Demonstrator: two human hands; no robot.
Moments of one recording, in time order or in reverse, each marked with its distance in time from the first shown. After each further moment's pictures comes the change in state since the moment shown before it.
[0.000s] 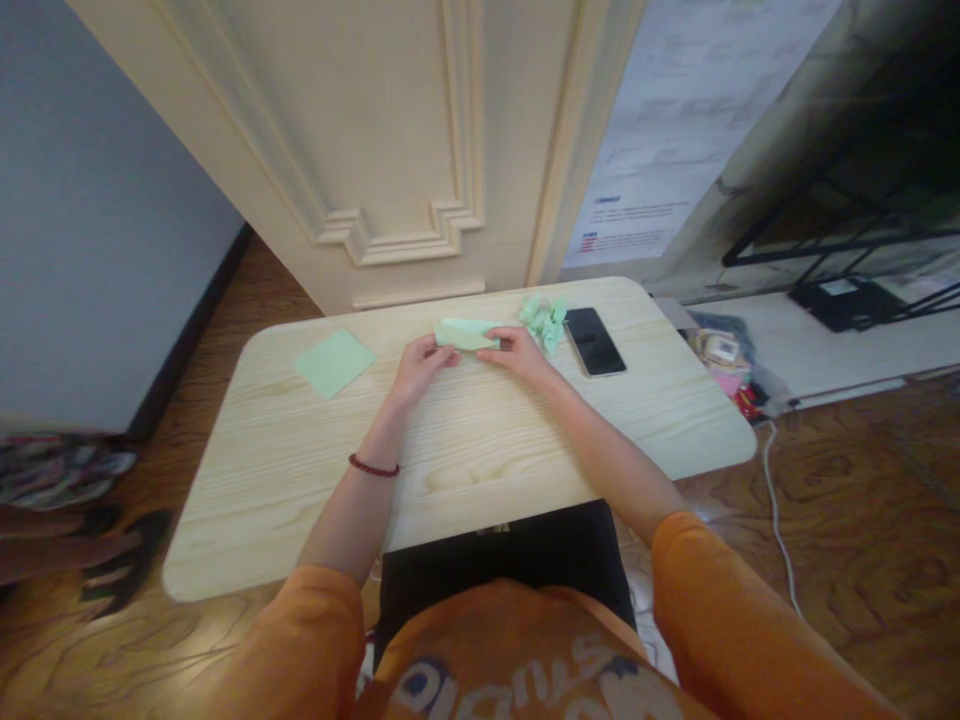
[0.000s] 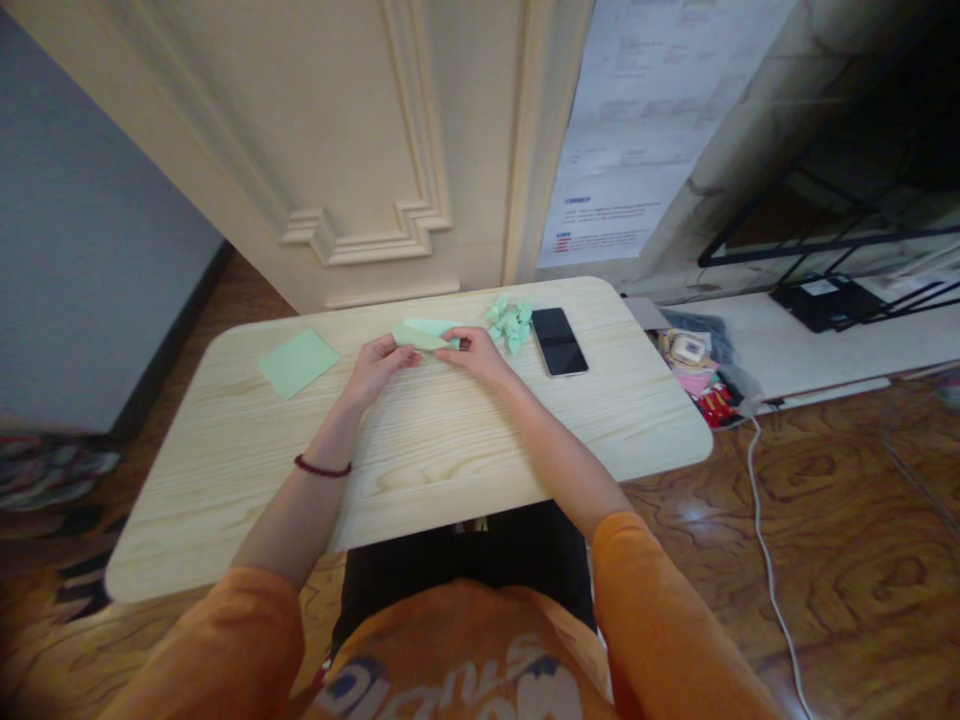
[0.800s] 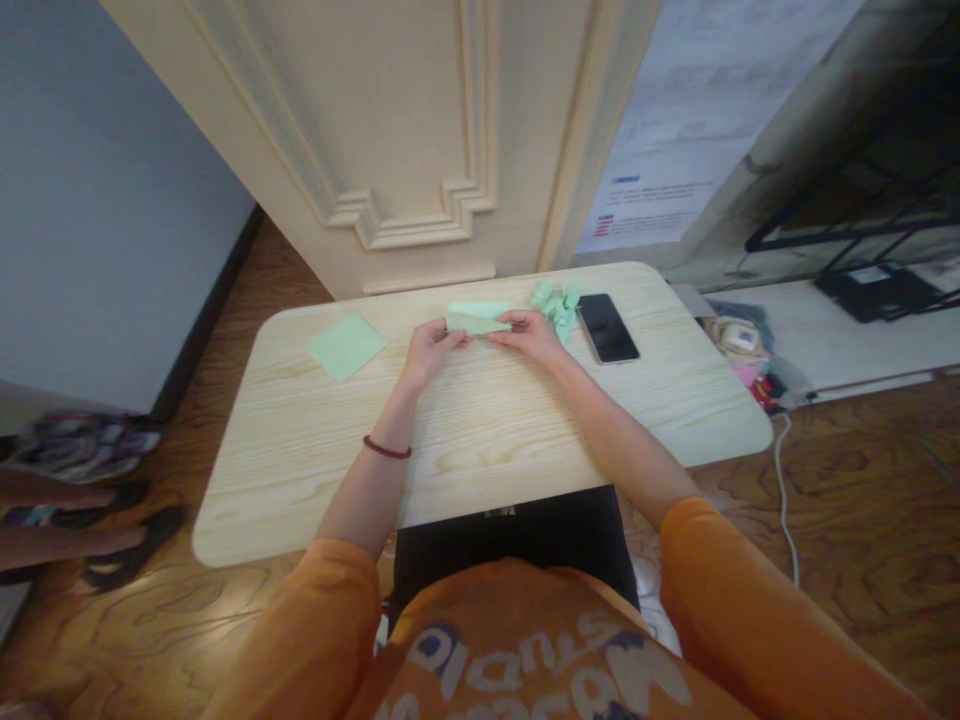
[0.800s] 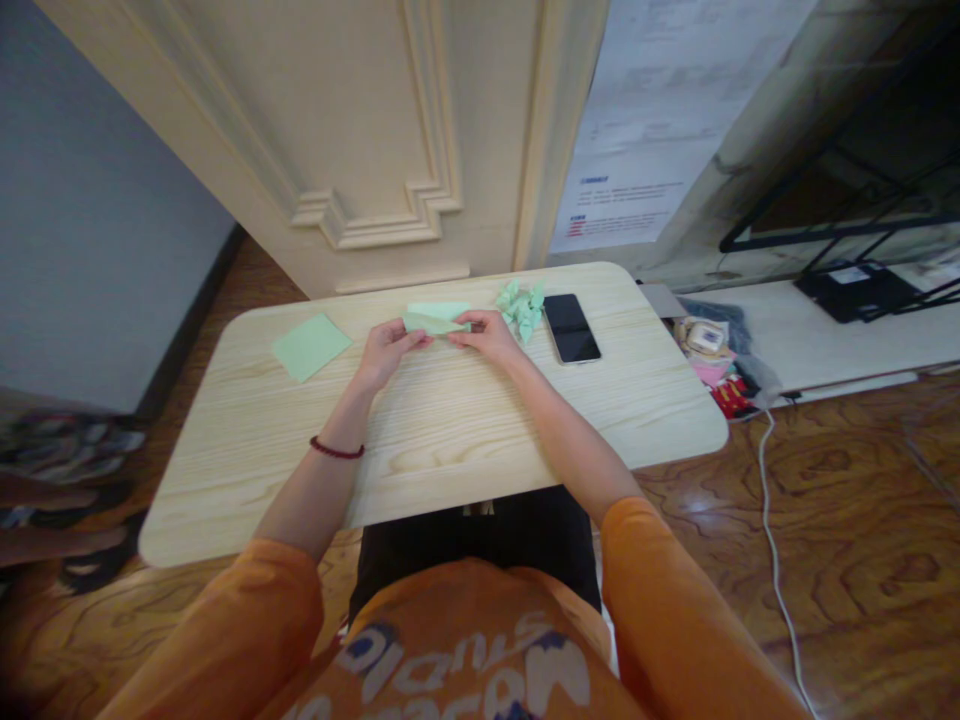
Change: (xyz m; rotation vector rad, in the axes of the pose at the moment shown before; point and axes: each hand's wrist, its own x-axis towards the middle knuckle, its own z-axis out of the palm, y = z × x) left_hand -0.003 0.005 0.001 -0.035 0.027 -0.010; right_hand 0.000 -0.002 -0.002 0.147 0.003 0.099
